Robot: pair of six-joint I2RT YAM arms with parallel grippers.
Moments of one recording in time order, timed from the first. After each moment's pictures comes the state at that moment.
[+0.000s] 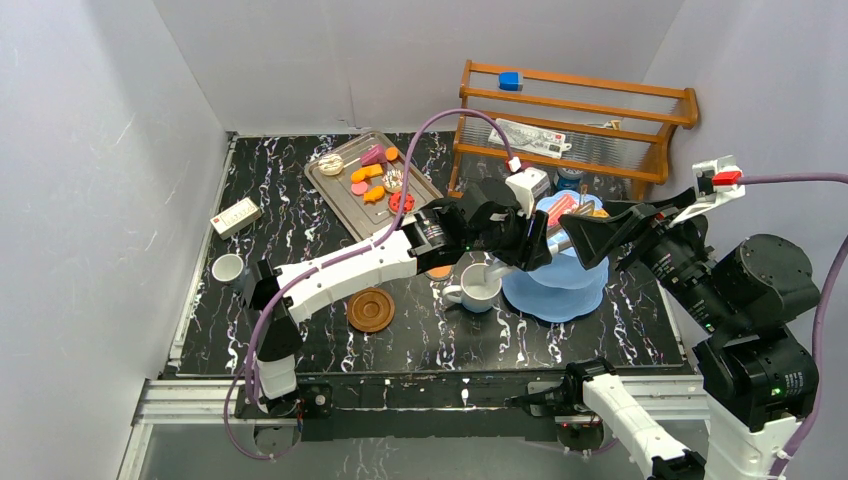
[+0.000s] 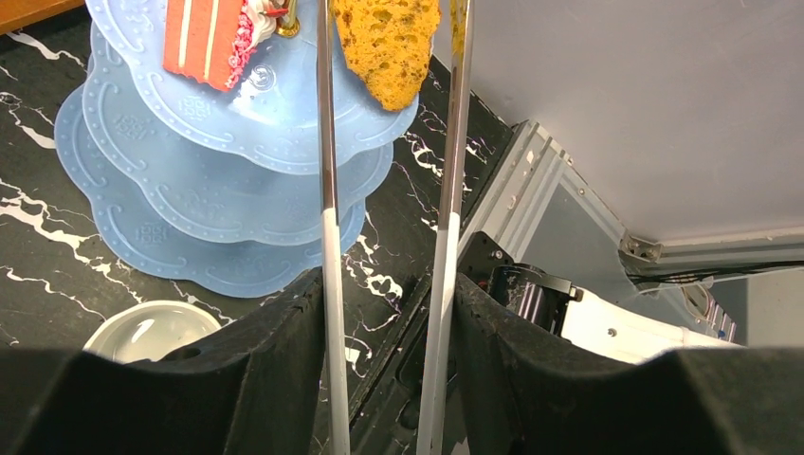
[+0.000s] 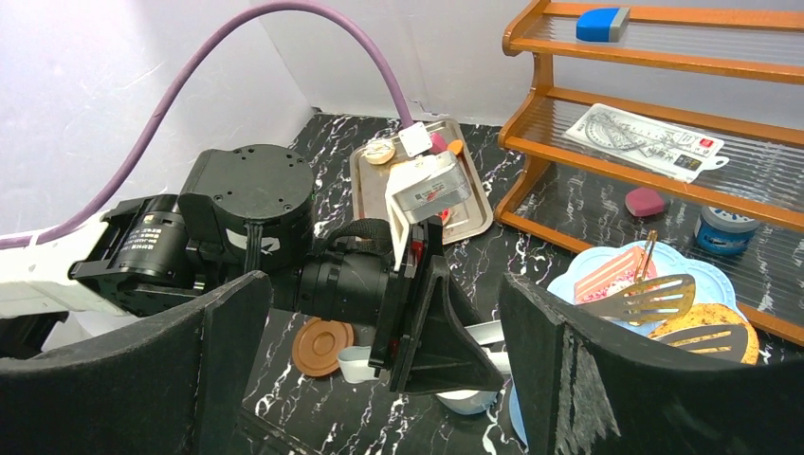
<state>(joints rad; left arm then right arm) -1.13 1.82 1.78 -0.42 0.08 -0.49 0.26 0.72 1.62 -0.91 -0.28 0.33</state>
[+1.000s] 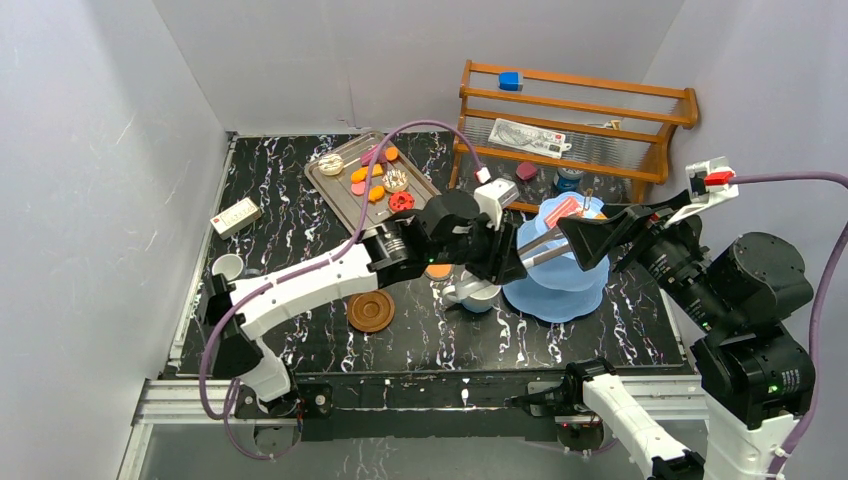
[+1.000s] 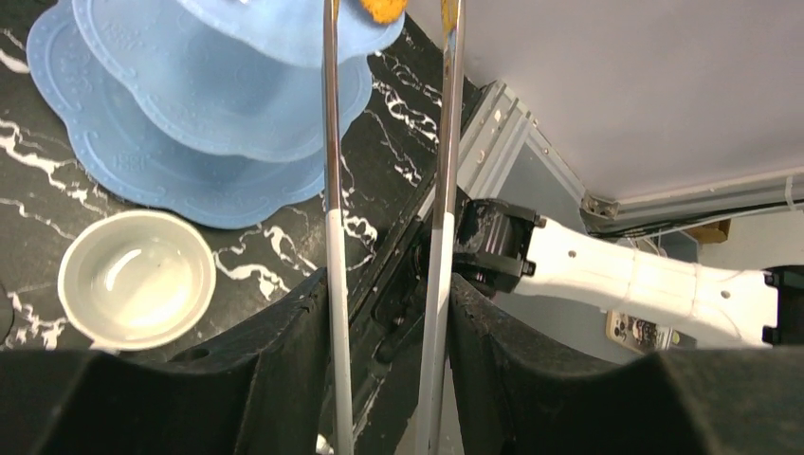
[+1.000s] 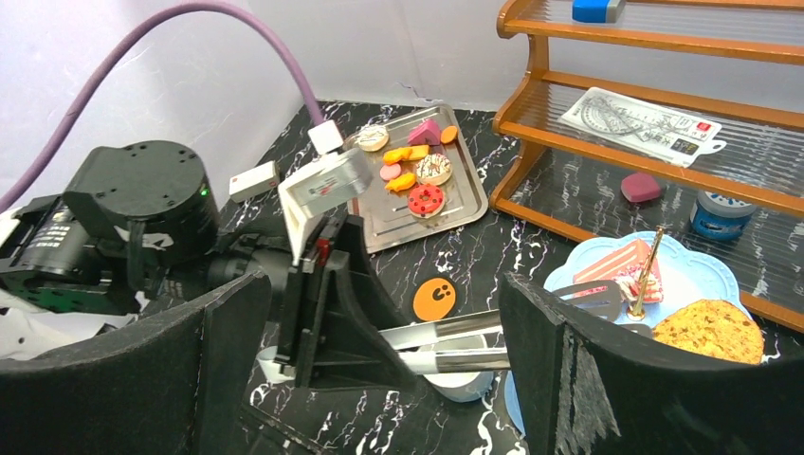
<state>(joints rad) -1.13 1.62 1.57 -0.40 0.15 -0.54 0.26 0.72 1.61 -0.93 -0.28 0.31</state>
